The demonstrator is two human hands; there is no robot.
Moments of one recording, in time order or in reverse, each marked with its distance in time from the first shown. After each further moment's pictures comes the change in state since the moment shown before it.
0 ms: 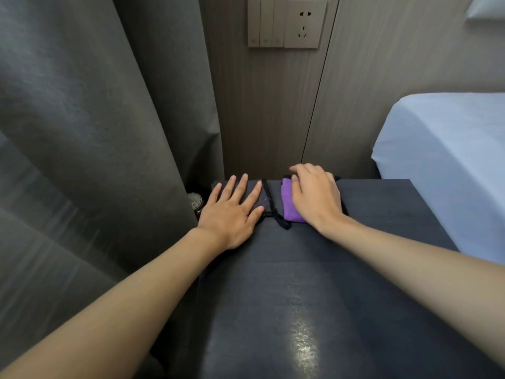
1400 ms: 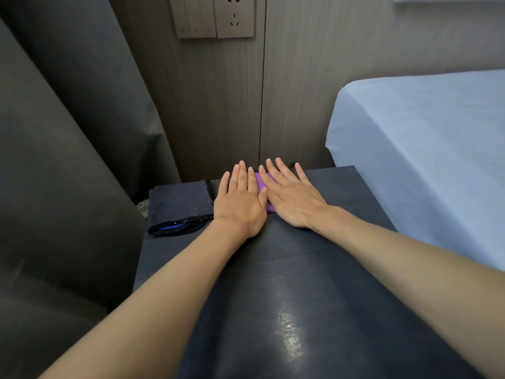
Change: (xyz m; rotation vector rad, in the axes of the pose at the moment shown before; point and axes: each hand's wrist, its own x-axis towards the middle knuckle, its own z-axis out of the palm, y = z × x) left_hand 0.065 0.120 0.001 -0.002 0.100 -0.026; right_hand -0.009 0.086 -0.015 -0.213 -0.475 -0.154
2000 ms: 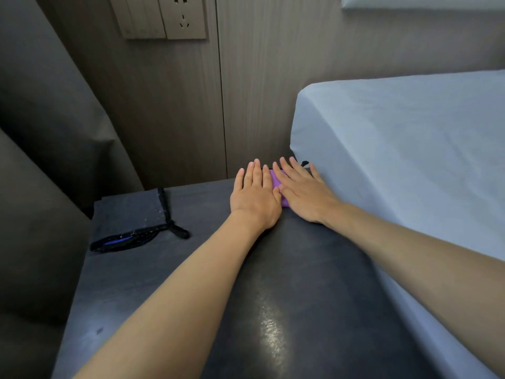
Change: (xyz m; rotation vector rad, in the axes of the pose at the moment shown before) left_hand 0.040 0.104 -0.003 -0.062 -0.031 0.114; right_hand -0.041 0.100 -0.008 -0.026 -0.026 0.162
